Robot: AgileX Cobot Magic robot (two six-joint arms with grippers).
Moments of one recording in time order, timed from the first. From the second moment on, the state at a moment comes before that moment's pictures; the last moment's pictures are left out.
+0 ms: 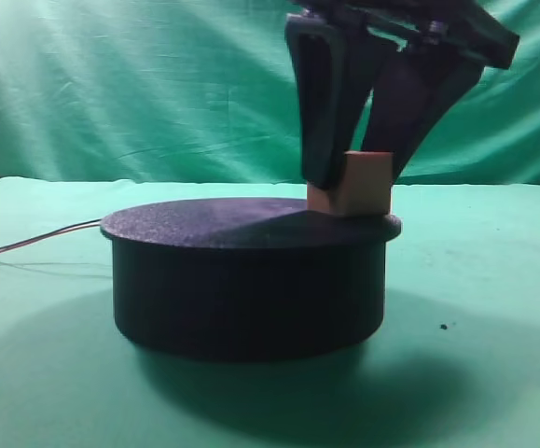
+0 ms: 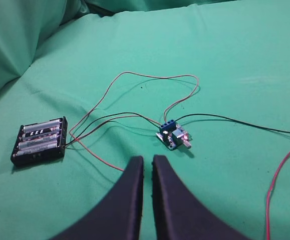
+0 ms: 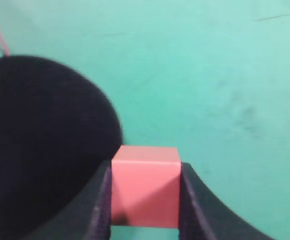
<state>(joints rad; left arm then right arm) 0.03 -0.02 0.03 0.22 0.37 -0.08 0.68 1.56 -1.07 -0.02 0.89 0.20</state>
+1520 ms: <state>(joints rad) 0.03 -0.02 0.03 0.22 0.37 -0.08 0.58 1.08 -0.87 -0.02 0.93 0.21</state>
